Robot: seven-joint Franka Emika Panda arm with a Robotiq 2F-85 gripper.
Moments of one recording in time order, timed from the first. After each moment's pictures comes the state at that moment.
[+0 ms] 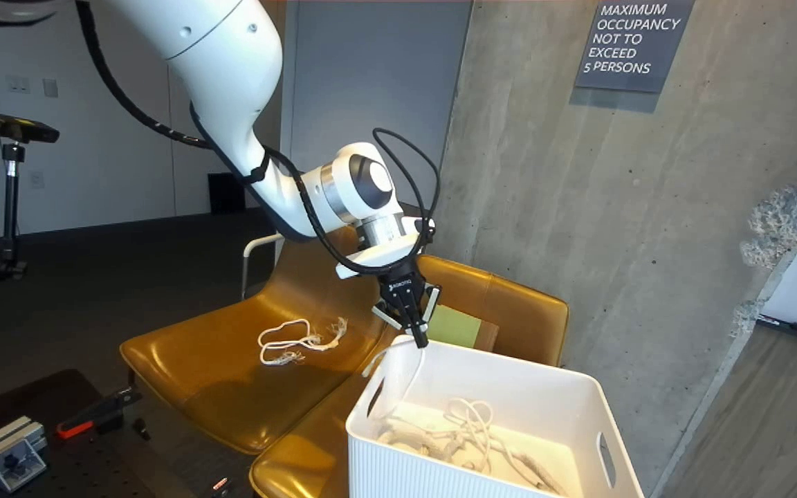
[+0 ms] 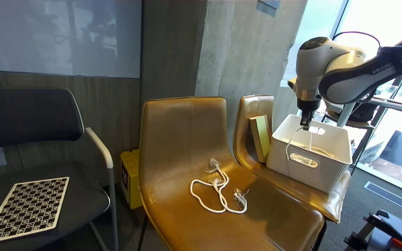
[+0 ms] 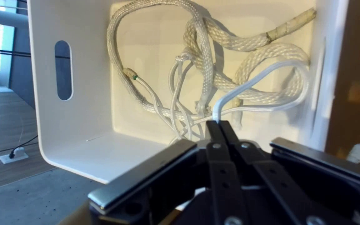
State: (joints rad) arm -0.06 0.55 -0.12 -1.73 -0.72 2.26 -0.02
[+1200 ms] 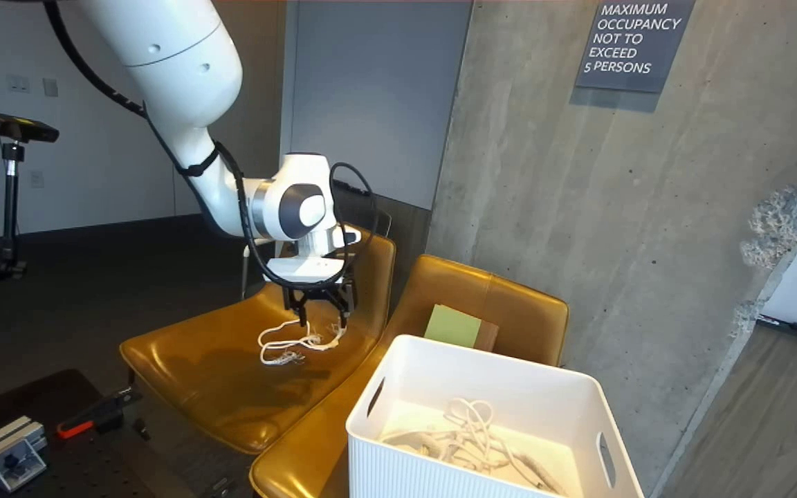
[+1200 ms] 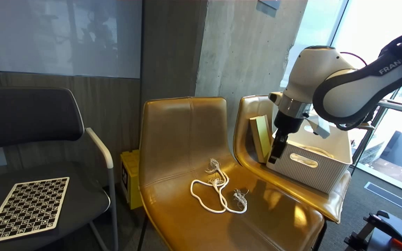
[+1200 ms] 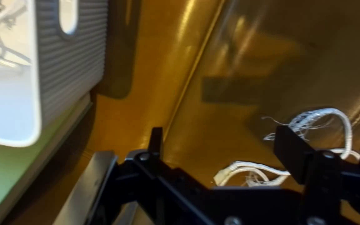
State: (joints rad) arm -0.04 0.51 0.06 -1.96 -0.35 2.59 -0.20
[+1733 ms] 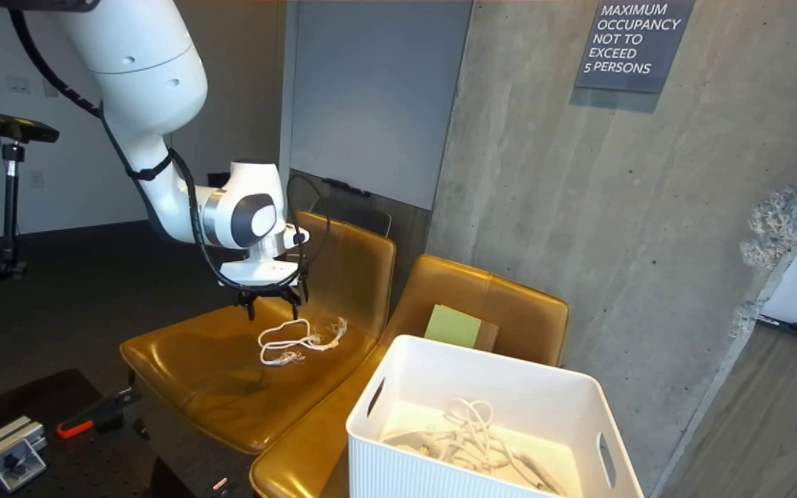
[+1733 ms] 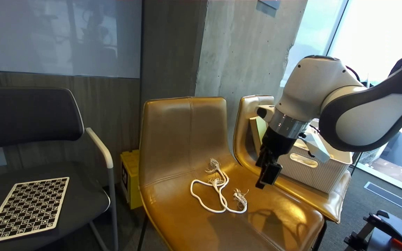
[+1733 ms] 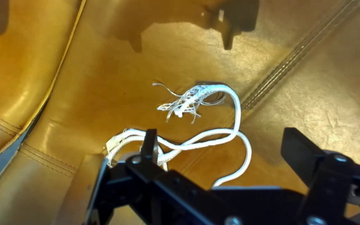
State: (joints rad) arm 0.03 0.51 0.14 -2.07 -0.32 2.73 -0.27
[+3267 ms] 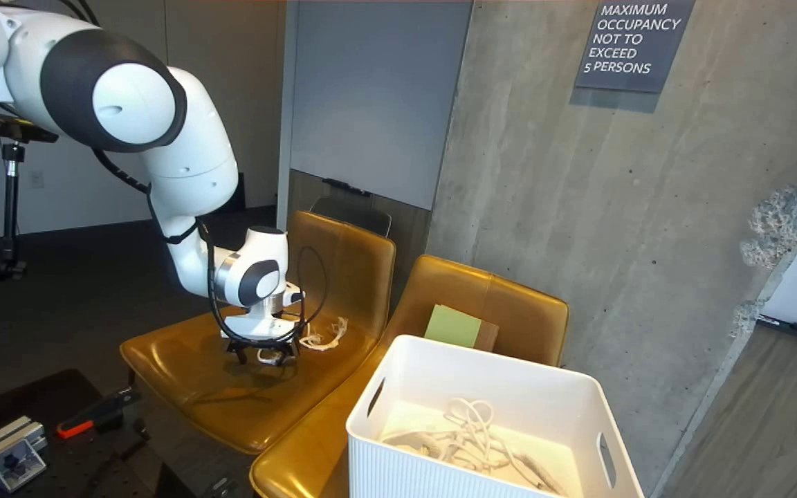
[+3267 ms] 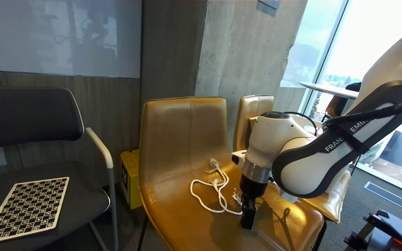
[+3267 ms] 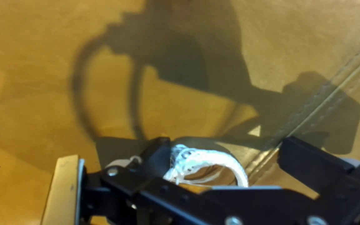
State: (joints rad) arm 0.10 0.89 0.11 -1.80 -0.23 2.69 -0.34
